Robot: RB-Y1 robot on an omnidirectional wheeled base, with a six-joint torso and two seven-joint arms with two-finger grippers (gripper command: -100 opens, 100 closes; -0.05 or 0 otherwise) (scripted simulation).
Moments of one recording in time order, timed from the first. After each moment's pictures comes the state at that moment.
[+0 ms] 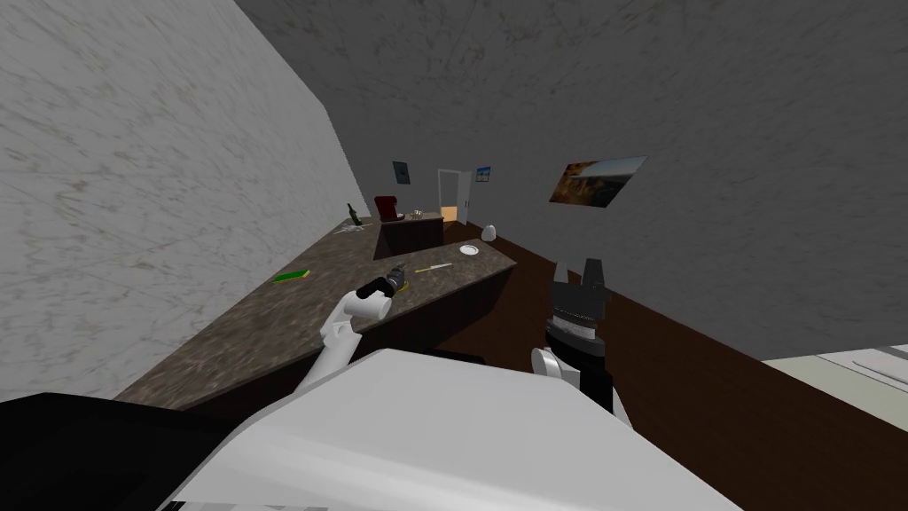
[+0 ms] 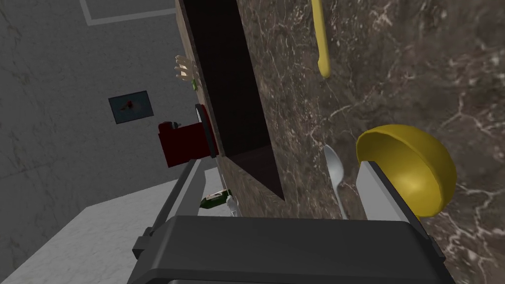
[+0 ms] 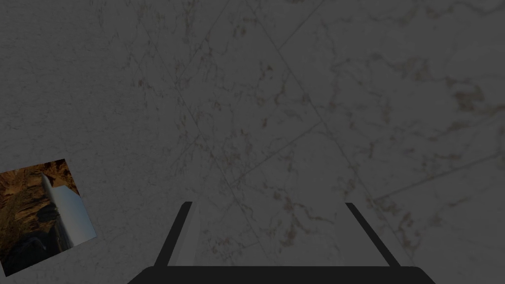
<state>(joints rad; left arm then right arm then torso) 0.19 0.31 0.08 -2.17 0.10 0.86 0.19 0.52 0.01 -0.01 -2.34 0.03 -0.57 0.00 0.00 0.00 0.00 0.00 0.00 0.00</state>
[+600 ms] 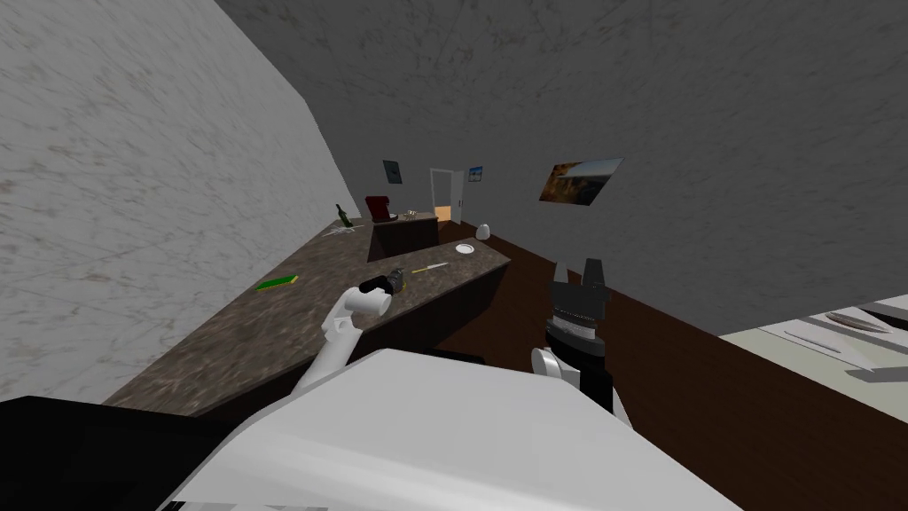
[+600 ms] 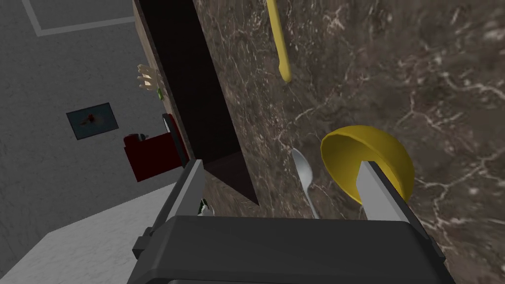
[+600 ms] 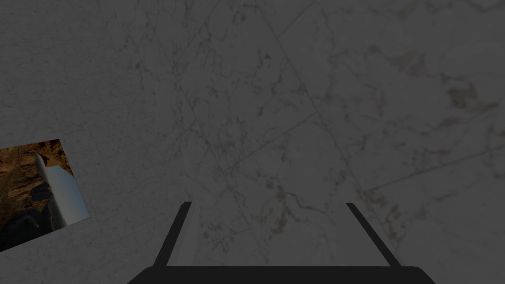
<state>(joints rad) 0.15 0.33 0.09 -2.15 0.11 1.02 0.22 0.52 0.01 -0.01 -2.34 0.03 -0.57 0.00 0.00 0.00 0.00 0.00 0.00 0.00</state>
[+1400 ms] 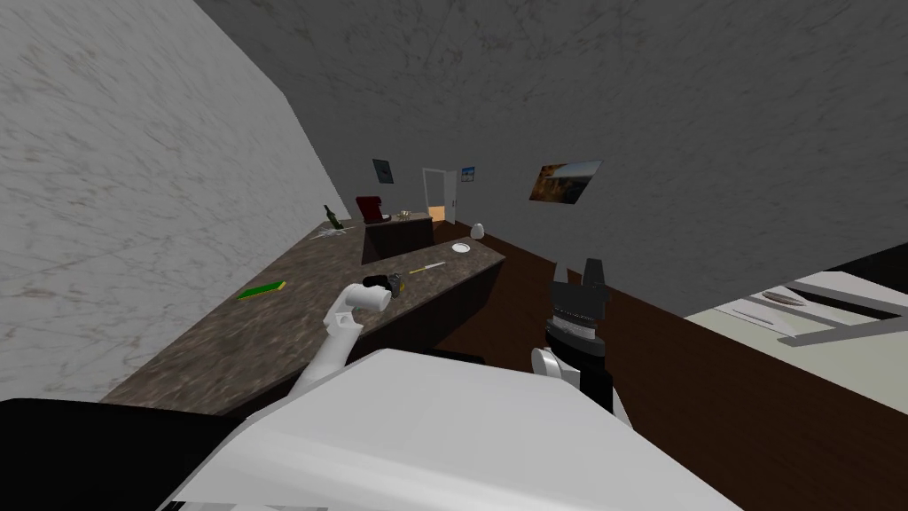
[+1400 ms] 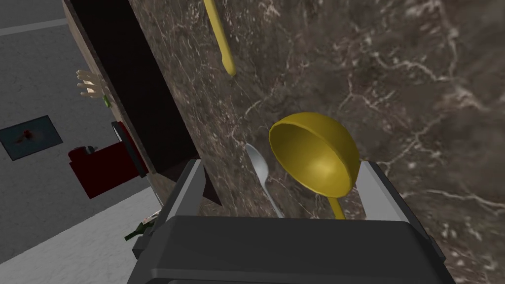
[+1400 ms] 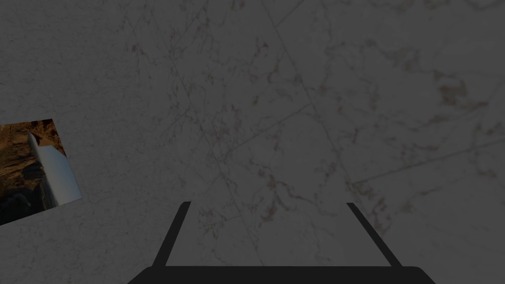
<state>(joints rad) 0.11 0.35 0.10 -2.12 0.11 1.23 0.26 0.52 0.01 -0.01 -2.34 0.03 -0.57 0.00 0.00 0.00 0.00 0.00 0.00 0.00</state>
